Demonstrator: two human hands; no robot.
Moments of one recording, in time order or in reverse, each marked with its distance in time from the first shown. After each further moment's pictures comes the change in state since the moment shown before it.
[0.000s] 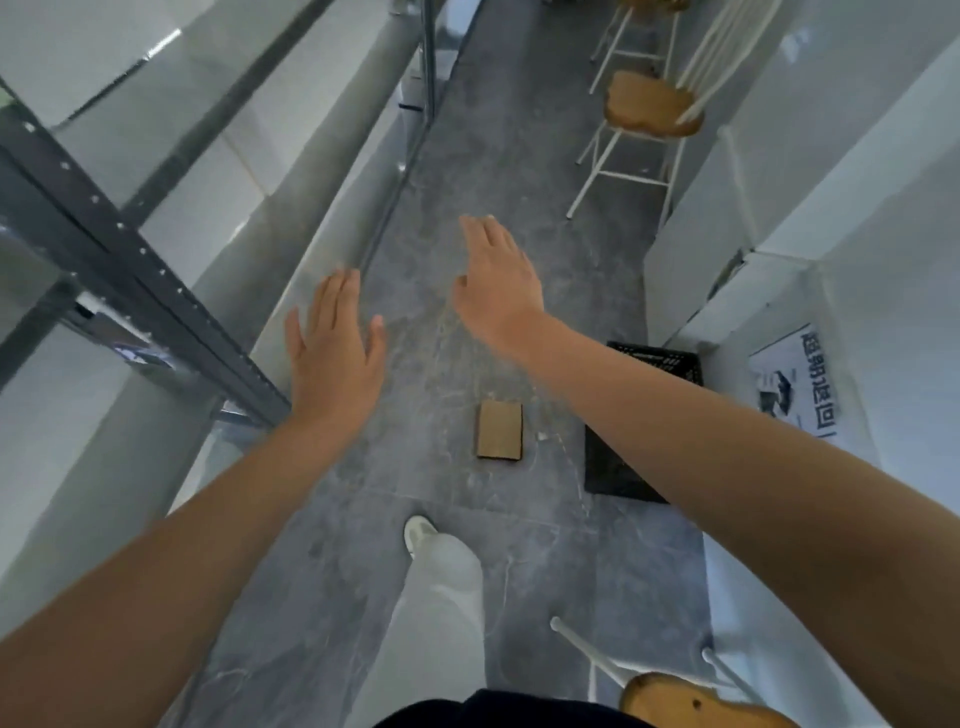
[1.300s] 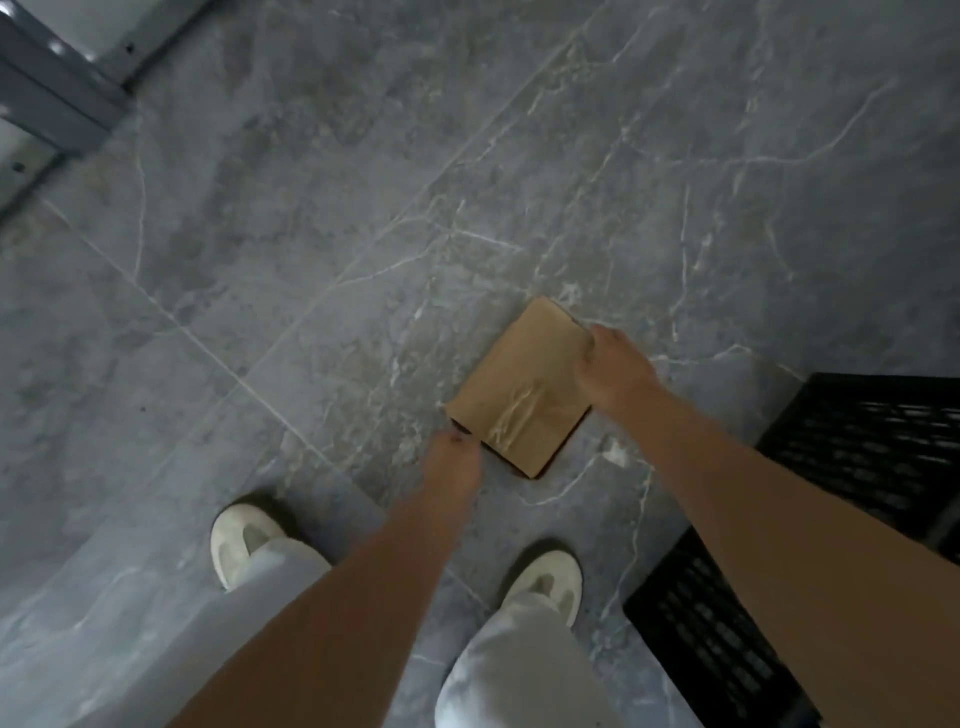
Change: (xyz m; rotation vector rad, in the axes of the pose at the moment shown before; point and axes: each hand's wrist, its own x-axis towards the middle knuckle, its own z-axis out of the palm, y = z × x) left_hand -0.054 -0.104 0.828 -0.720 -0.477 -1.693; right_hand 0.193 0.526 0.698 -0.242 -0.881 0.121
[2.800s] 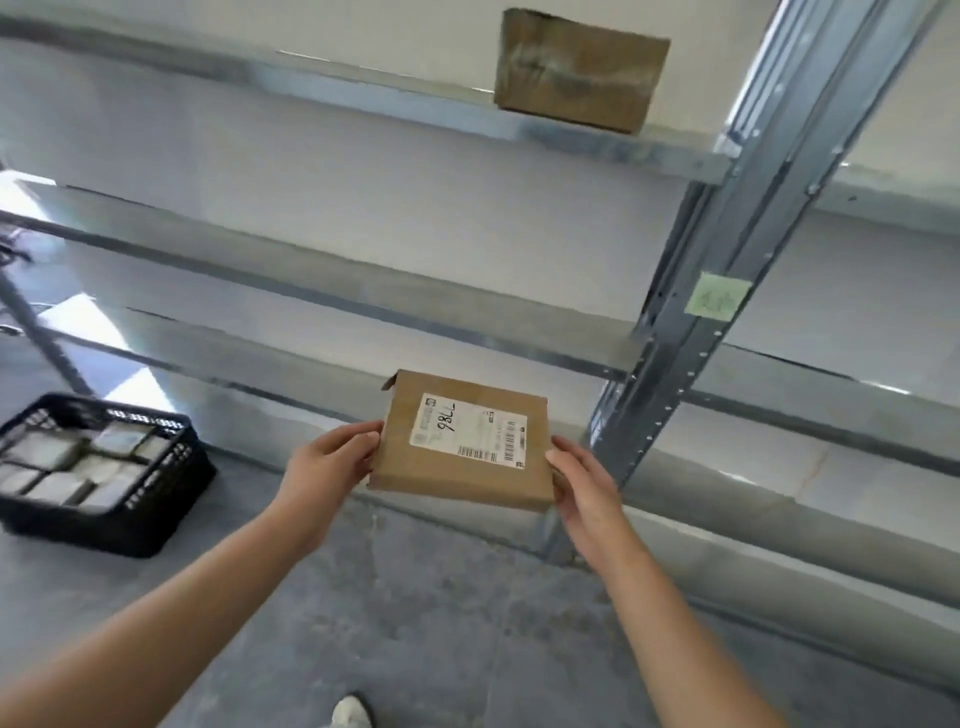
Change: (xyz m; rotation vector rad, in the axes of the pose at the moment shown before) left_hand -0.716 -0.136 -0.575 -1.362 0.709 0.802; right_hand -0.706 -0.464 -0.340 0.884 -0.675 -0.871
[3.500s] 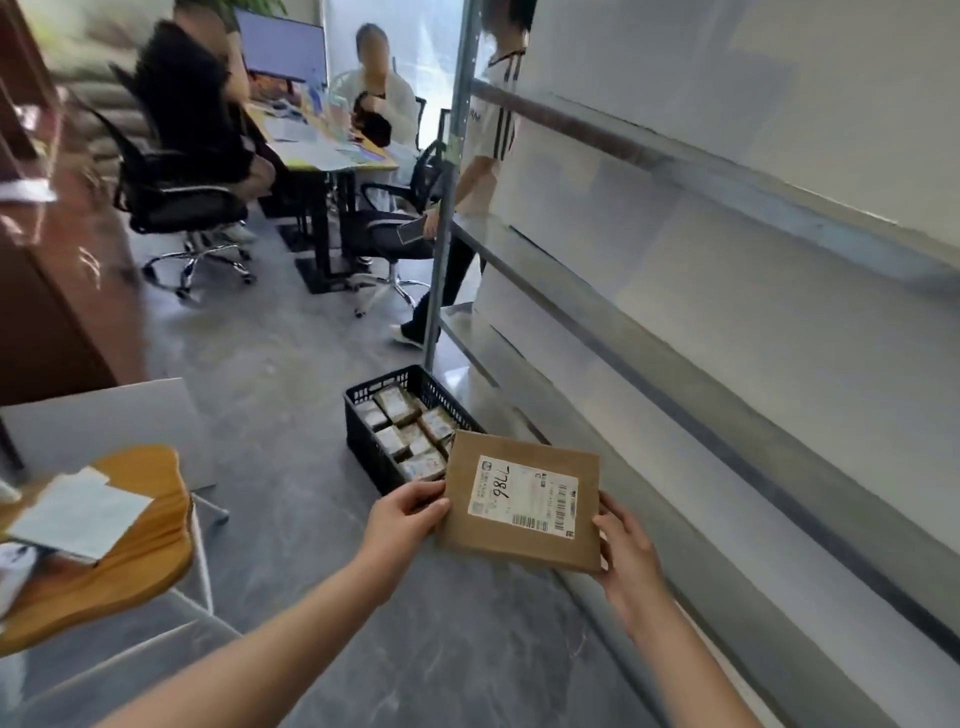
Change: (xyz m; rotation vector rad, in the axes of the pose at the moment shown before) left_hand 0.041 0.024 -0.395 -0.089 0.614 0.062; right_hand 0.050 0.164 0.448 -0.415 -0.442 0.146
